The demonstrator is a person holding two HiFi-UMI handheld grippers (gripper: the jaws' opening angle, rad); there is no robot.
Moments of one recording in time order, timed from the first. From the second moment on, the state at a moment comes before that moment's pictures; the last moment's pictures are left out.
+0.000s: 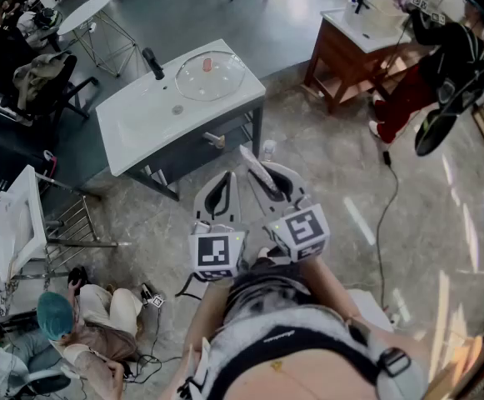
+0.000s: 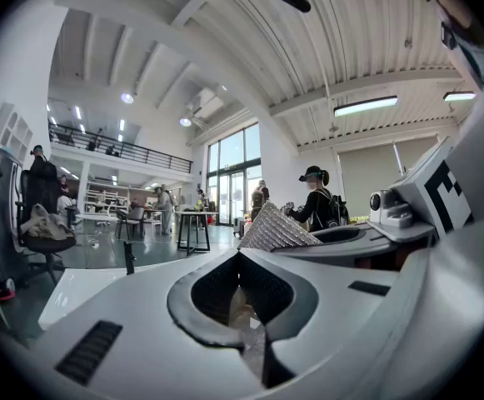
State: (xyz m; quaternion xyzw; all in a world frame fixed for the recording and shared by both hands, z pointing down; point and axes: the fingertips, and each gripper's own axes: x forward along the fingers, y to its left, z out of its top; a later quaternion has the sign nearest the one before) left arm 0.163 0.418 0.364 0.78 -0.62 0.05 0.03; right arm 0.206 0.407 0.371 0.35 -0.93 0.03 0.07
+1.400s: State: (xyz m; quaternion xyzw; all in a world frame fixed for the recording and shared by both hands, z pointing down) left arm 0.033 0.235 0.372 0.81 -0.59 -0.01 0.05; right arm 0.105 0.225 0.379 0.40 -0.92 0.02 0.03
